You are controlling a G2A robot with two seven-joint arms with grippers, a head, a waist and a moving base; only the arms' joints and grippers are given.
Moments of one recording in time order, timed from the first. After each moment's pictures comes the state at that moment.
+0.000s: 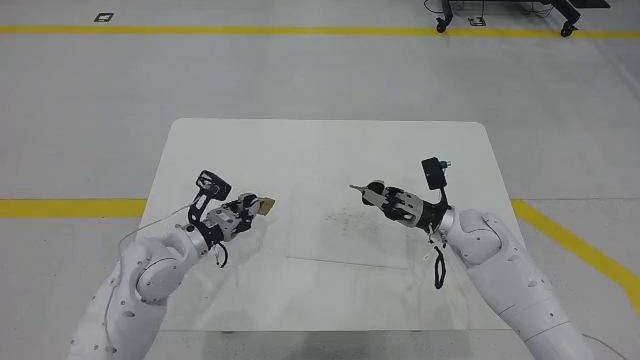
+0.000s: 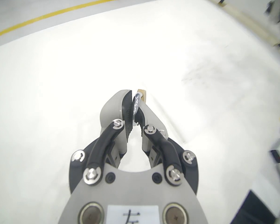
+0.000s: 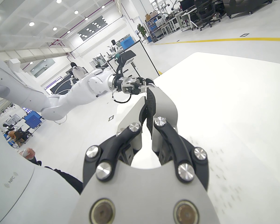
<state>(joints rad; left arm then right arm) 1.46 -1.05 -1.37 -1.61 0.71 -0.59 -0.41 -1.26 -1.07 1.15 -1.34 -0.29 -1.01 0.32</state>
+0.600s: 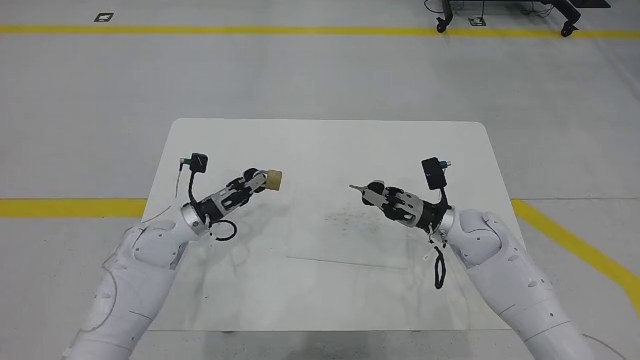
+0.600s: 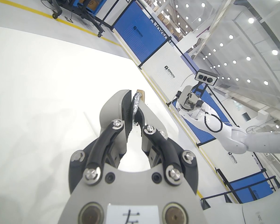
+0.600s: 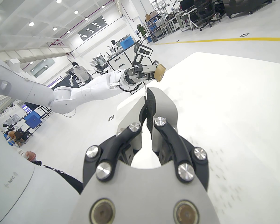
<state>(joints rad) 1.24 -1.08 -1.24 -1.26 0.02 -0.77 -0.53 -1.26 -1.07 1.15 -1.34 -0.29 -1.01 0.32</state>
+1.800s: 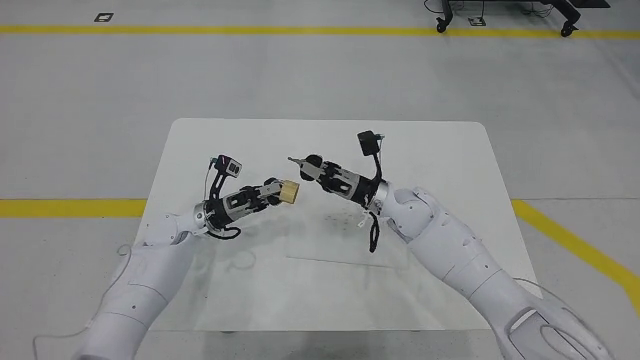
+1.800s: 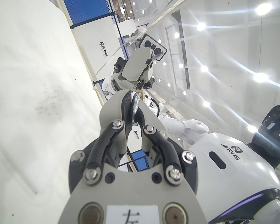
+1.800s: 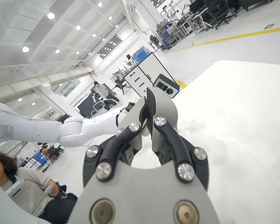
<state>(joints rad) 1.07 -1.12 -1.10 -1.03 -0.78 -0.61 -1.21 -0.93 -1.27 0.76 -1.10 -0.11 -0.85 0.21</state>
